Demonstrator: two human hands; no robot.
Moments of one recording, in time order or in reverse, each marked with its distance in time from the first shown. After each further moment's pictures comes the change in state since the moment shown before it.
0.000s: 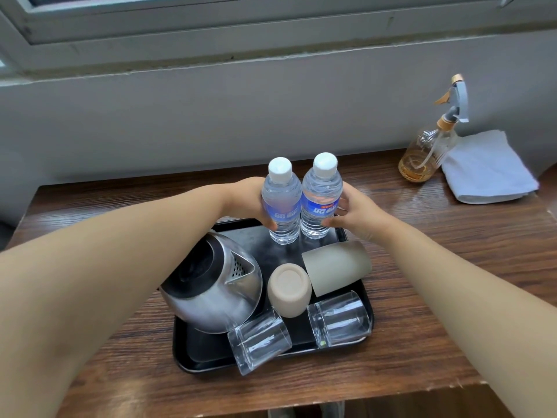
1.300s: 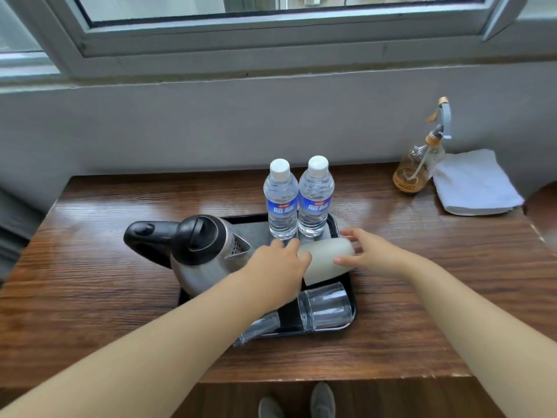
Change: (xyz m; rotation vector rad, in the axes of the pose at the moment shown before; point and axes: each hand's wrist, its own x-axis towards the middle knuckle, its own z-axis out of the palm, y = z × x) left_hand -0.106 0.093 0.114 0.862 -0.010 -0.099; right_hand -0.077 0.017 -0.016 -0.449 -0.113 0.250
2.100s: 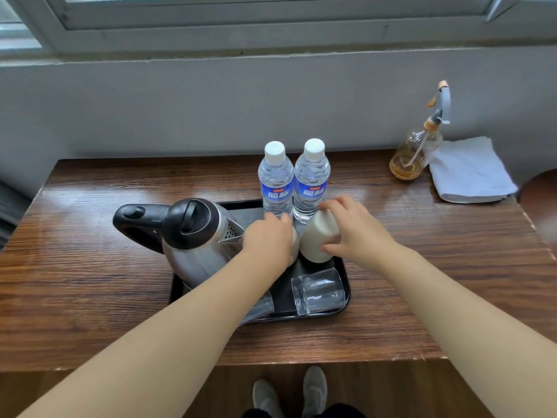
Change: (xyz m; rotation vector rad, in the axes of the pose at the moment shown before) left_hand 0.032 -0.003 0.009 -0.223 0.037 -0.336; right_hand -0.016 -0.037 0.010 -0.467 0.275 -0.313
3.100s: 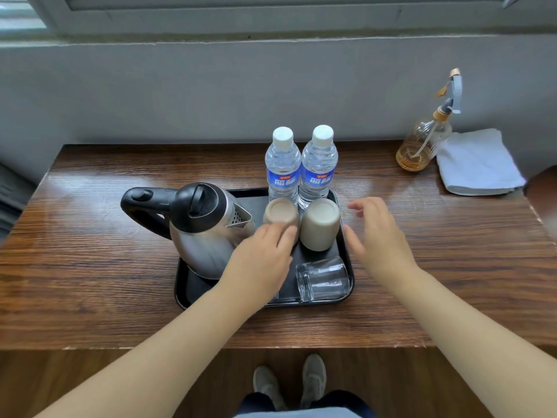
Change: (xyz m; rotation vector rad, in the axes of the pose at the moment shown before) left_hand -0.040 -0.030 0.067 -0.022 0.649 0.350; right_hand -0.042 0.002 0.019 0.123 0.340 0.067
